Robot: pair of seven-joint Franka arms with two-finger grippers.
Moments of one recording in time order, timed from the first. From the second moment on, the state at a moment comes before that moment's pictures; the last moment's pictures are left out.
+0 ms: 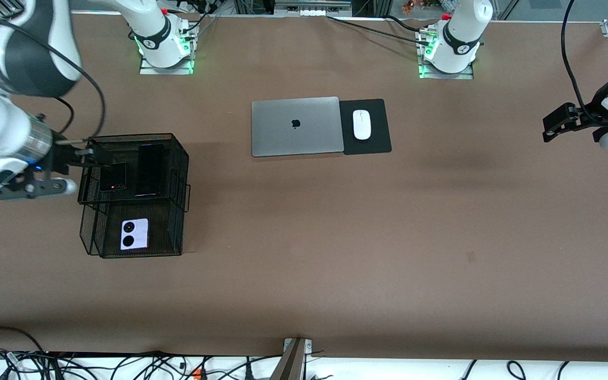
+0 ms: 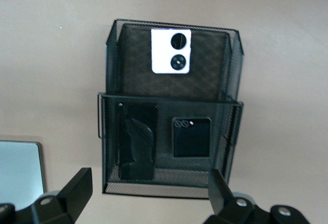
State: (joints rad) left arm -0.01 0.03 -0.02 -1.55 0.06 1.56 -0.04; right arm 0.48 0.23 -0.45 -1.52 0.07 1.63 -0.09
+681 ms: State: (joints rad) left arm -0.01 0.03 -0.02 -1.55 0.06 1.55 -0.04; right arm 0.04 0.04 -0.08 -1.64 -0.06 1.63 -0.06
